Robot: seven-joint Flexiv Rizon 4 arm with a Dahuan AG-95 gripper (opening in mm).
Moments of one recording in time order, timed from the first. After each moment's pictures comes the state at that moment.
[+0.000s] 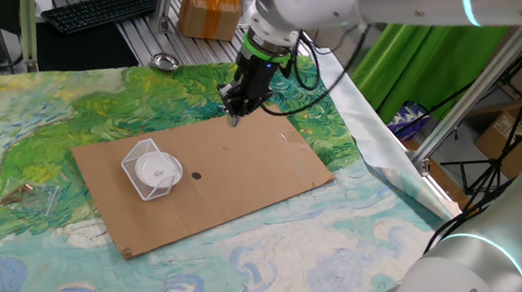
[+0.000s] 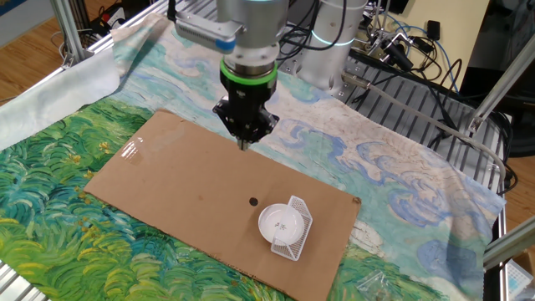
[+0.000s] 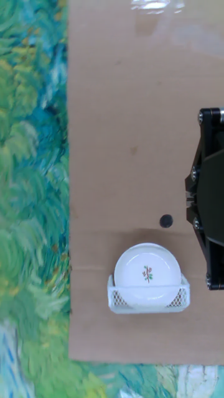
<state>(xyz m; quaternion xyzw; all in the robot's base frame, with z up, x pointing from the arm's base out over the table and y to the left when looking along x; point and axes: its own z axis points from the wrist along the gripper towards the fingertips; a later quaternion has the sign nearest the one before) 0.506 0.022 0.170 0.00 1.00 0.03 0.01</state>
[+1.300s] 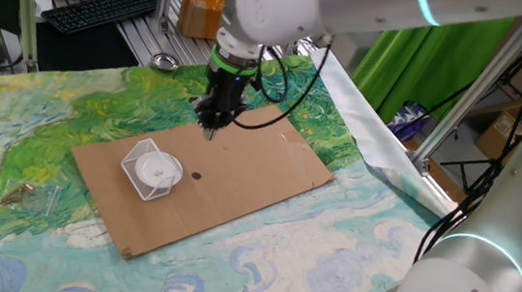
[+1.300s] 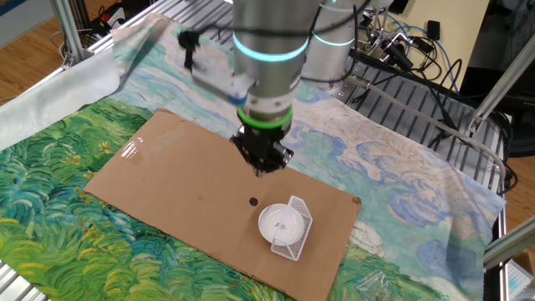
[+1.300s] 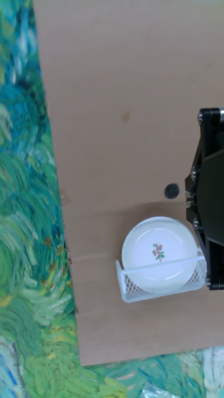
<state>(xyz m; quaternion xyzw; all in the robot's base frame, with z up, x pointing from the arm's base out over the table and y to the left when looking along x) 0.518 0.072 0.115 0.00 1.00 0.03 -0.01</state>
